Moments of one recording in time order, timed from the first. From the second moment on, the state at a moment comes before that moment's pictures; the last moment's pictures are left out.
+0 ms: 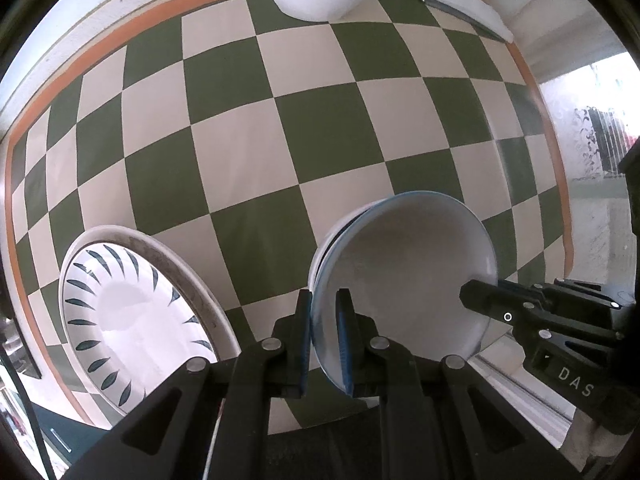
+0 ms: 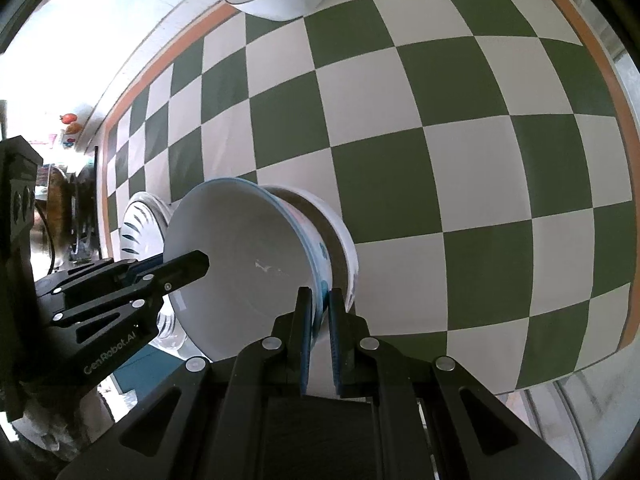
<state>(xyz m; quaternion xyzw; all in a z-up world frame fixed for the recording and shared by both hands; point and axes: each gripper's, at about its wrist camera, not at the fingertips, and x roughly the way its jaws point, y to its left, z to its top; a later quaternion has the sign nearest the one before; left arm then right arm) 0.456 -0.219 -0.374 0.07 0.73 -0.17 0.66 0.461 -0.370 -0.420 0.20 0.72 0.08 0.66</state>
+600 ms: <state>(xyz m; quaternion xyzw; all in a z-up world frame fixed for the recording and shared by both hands) 0.488 -0.203 -0.340 0.04 0.72 -0.16 0.68 0.483 -0.392 -0.394 0.22 0.72 0.09 0.65</state>
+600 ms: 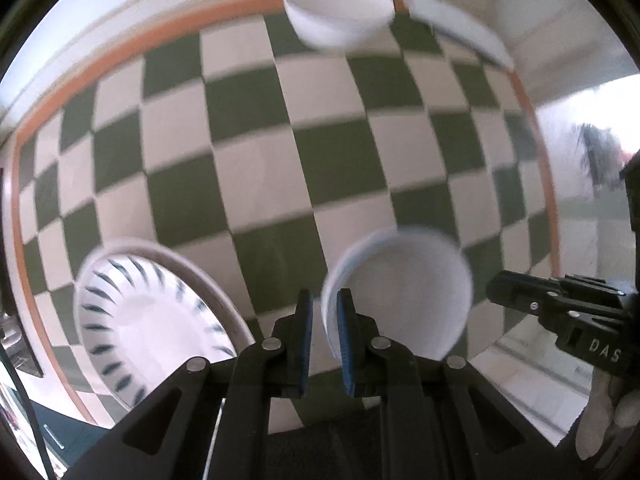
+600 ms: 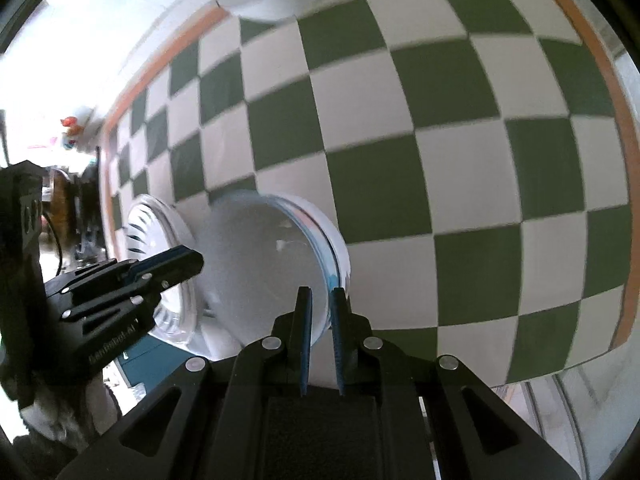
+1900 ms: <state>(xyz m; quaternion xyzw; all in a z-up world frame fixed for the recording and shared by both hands) 0.704 -0.233 -0.391 -0.02 0.70 -0.11 0.70 0.740 -0.403 -0.438 0.20 0.68 0.05 0.70</state>
